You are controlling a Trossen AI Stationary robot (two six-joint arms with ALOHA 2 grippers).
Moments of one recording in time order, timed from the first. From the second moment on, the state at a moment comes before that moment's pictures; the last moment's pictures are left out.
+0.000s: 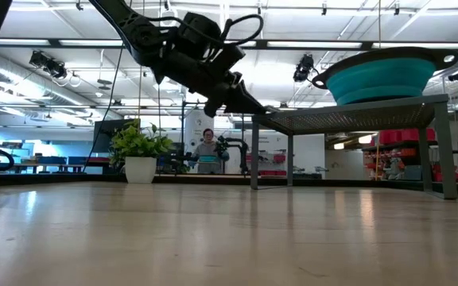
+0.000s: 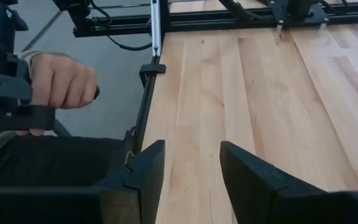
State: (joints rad) left arm 0.29 1.78 1.04 0.34 0.16 0.66; right arm 0.77 1.61 1.26 -0.28 0.50 0.48
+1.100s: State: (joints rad) left arm 0.29 1.82 1.04 0.51 0.21 0.65; right arm 0.77 1.61 1.26 -0.25 0.50 0.45
